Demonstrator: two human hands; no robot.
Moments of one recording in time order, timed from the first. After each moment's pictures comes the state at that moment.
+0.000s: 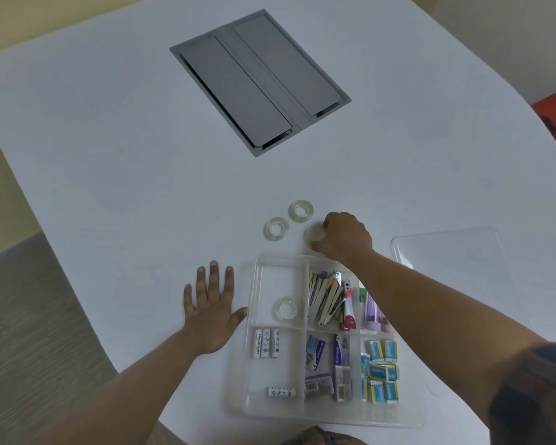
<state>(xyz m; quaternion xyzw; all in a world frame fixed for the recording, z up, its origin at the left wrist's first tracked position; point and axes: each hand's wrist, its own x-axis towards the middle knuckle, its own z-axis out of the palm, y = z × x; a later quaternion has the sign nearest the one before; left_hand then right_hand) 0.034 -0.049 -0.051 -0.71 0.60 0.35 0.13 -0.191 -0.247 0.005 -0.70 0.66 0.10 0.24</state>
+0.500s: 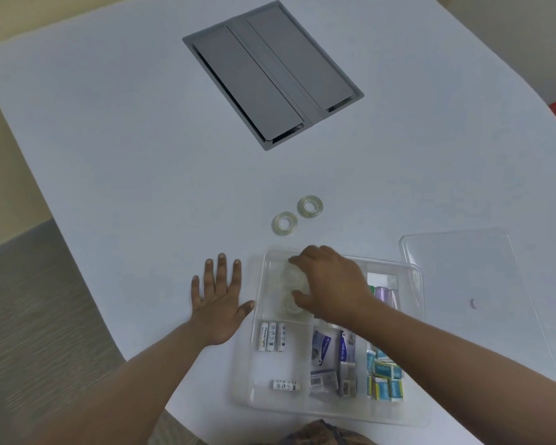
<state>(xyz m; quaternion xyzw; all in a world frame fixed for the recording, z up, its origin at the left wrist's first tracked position) 0.034 -0.050 -0.051 -0.71 0.60 0.35 0.13 -0.176 -0.154 0.049 -0.88 0.41 0.08 0.20</state>
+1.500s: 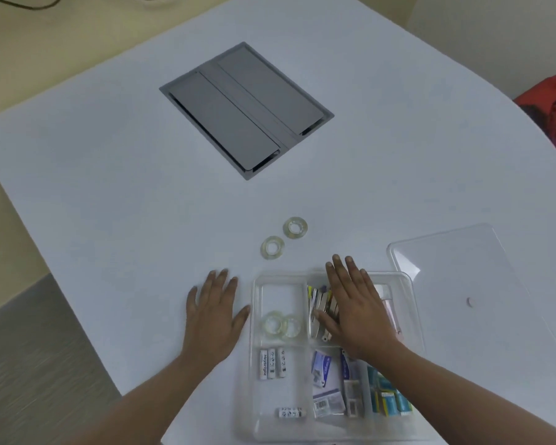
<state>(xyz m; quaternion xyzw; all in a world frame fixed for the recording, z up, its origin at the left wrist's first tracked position) 0.032 -0.074 -0.020 -0.72 0.67 0.17 -0.02 -0.250 -0.131 -0.012 -0.84 0.53 -0.02 0.14</state>
